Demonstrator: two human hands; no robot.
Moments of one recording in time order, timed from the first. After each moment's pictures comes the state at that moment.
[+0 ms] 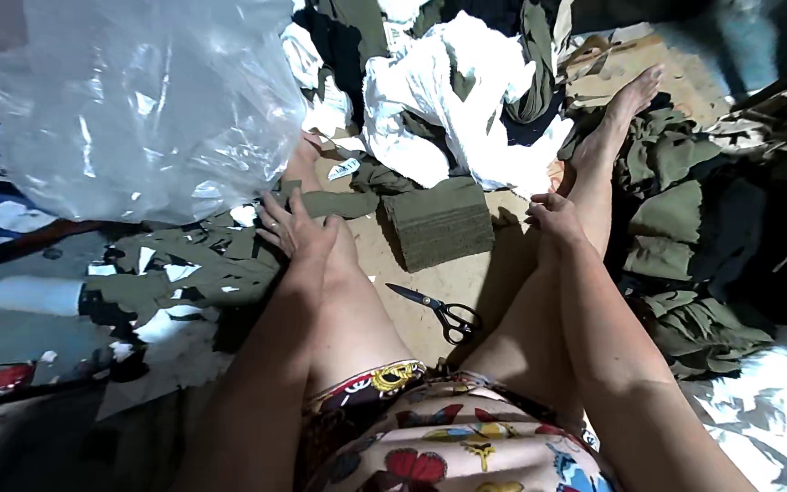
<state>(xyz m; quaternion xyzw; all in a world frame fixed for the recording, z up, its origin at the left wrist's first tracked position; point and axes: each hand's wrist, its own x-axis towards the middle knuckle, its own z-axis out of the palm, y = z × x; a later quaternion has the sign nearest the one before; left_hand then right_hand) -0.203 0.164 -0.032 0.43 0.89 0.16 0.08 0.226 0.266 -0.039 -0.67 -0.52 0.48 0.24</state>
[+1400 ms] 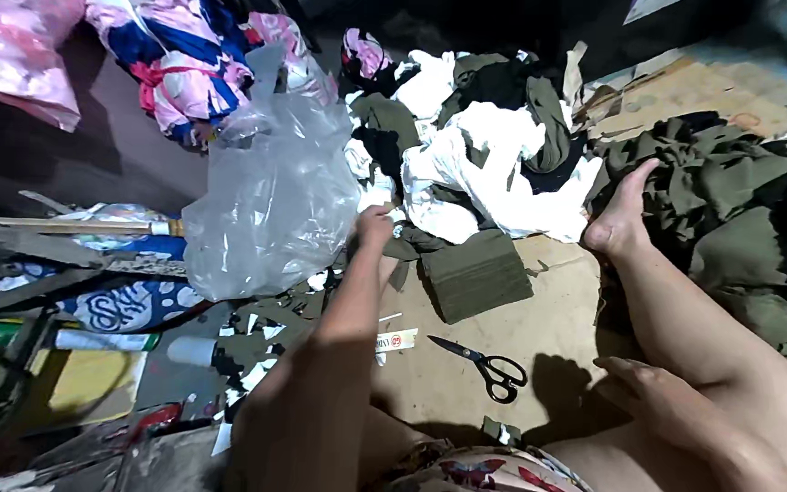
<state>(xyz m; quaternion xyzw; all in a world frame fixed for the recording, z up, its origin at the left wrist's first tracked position) -0.169 0.284 0.041 0.46 0.81 0.25 0.25 0.281 0.100 0.029 -0.55 -0.70 0.44 -0.11</state>
